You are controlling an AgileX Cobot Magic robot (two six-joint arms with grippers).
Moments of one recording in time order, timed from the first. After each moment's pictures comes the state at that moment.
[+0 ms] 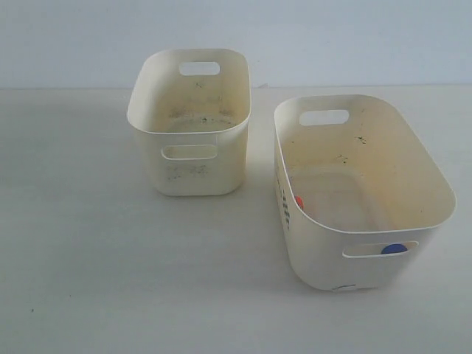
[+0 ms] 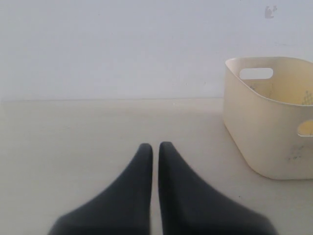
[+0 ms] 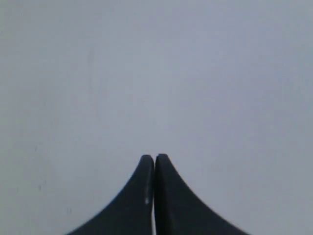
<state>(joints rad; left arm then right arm) 0.00 0.00 0.00 -0.02 0.18 0.02 0.12 0.13 -0.39 0.17 -0.20 0.04</state>
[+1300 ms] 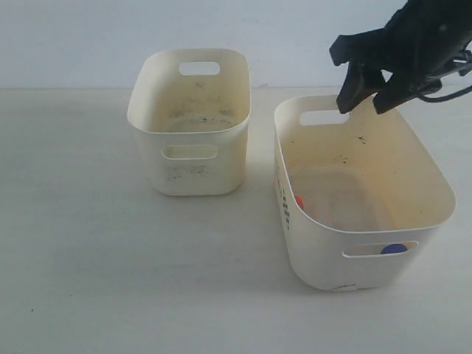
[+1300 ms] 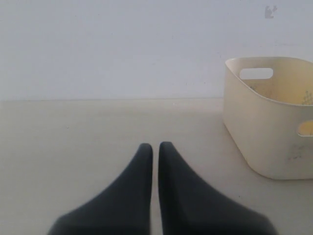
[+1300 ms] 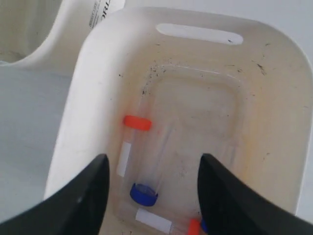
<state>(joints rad) 0.00 0.00 0.00 -0.02 0.18 0.02 0.12 1.63 -1.38 0.31 1.03 -0.14</state>
